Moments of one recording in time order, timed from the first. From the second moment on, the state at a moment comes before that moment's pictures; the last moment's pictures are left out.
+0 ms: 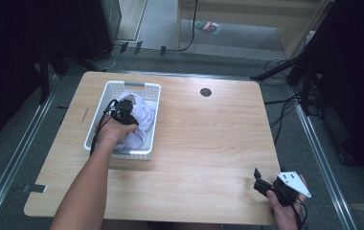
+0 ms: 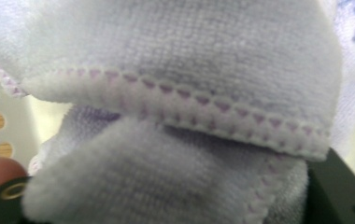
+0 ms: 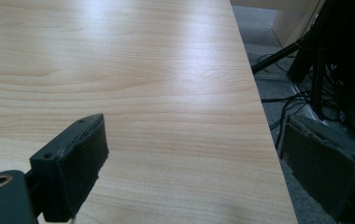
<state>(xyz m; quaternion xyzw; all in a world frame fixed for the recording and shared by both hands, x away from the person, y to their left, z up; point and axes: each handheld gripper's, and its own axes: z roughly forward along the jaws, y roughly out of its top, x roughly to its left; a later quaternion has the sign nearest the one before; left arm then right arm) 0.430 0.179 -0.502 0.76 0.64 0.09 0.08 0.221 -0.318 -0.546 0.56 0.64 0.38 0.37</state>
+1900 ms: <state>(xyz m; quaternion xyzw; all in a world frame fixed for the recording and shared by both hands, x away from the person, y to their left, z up) 0.421 0.196 -0.341 0.76 0.63 0.12 0.11 0.221 -0.319 -0.546 0.56 0.63 0.38 0.37</state>
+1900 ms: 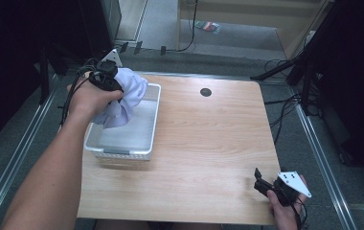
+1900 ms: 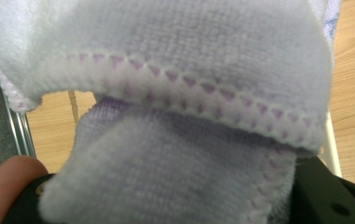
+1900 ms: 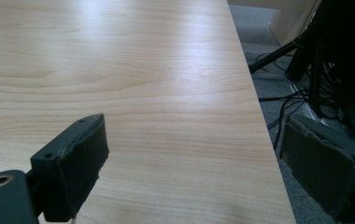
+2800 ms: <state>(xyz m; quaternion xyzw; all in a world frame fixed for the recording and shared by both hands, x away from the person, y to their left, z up) 0.432 0.129 -0.336 0.79 0.59 0.11 0.13 0.221 -0.320 -0.546 0.56 0.63 0.38 0.37</state>
